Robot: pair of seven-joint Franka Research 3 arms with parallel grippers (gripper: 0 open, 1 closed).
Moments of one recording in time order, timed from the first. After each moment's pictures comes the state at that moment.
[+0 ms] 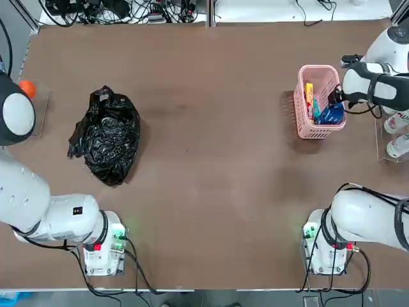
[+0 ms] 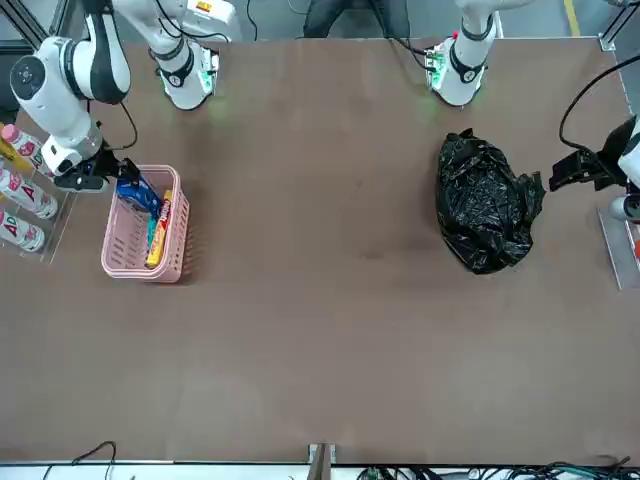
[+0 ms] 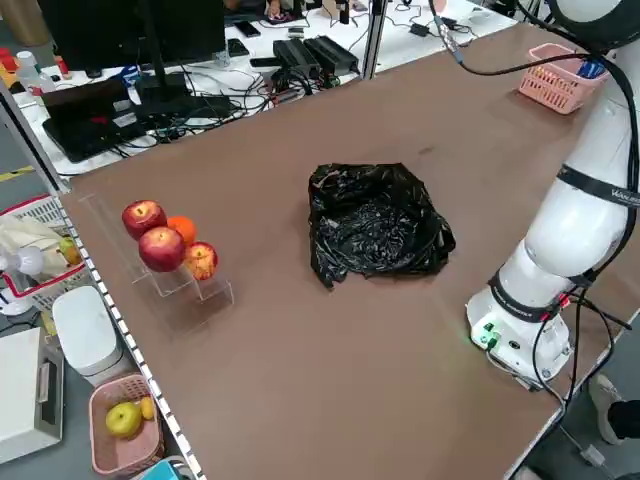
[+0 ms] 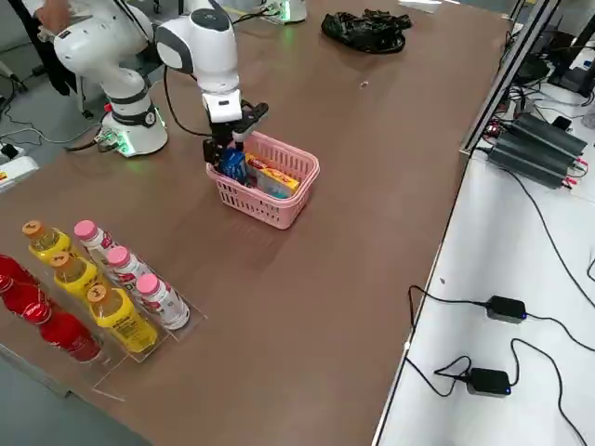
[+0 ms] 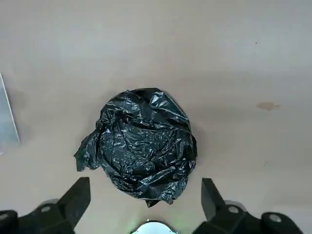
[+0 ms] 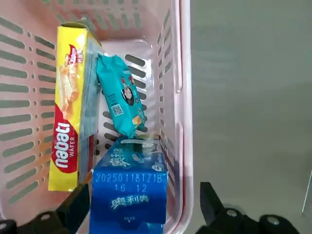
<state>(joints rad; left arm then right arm) 0.09 0.14 -0.12 -1.40 0.00 1.40 -0.03 -0.16 -0.29 -0.02 -2.66 -0.08 2.42 -0.09</state>
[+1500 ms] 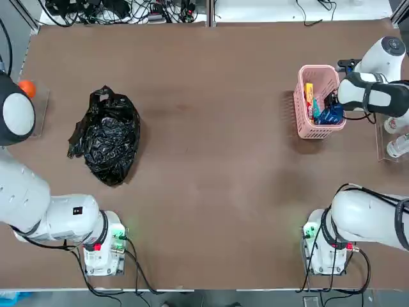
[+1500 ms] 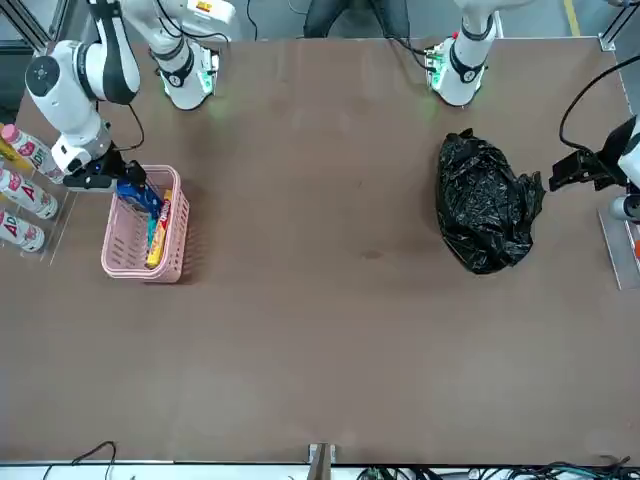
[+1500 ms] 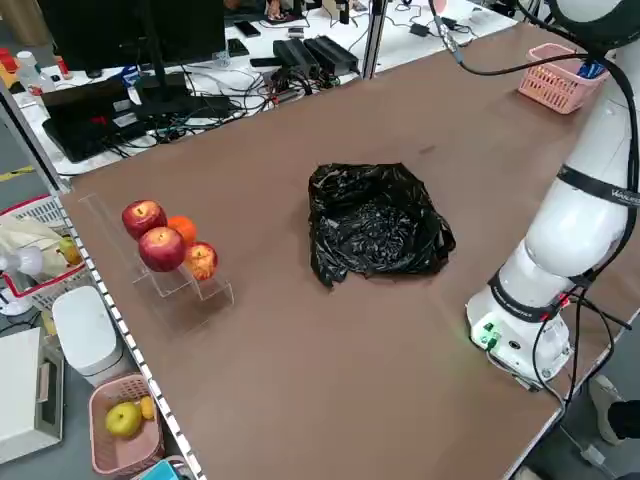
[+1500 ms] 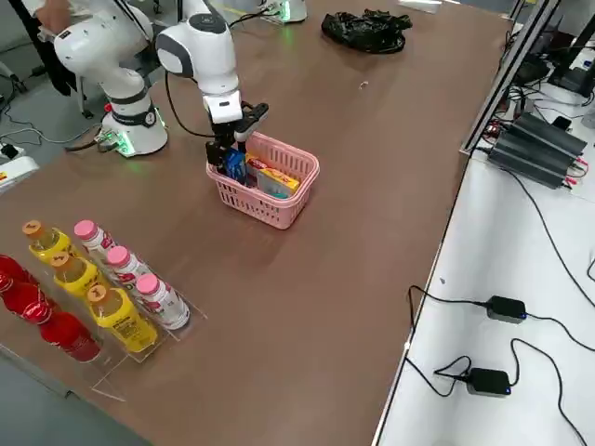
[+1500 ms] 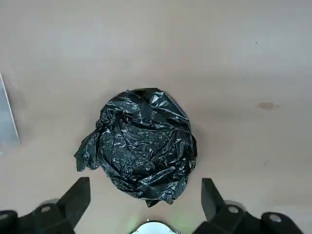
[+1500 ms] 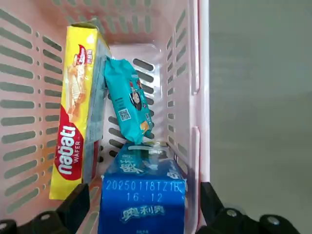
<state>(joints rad) 0.09 0.14 -0.12 -1.40 0.00 1.40 -0.03 -0.15 -0.28 -0.02 -2.72 -0.08 2.54 -0.08</state>
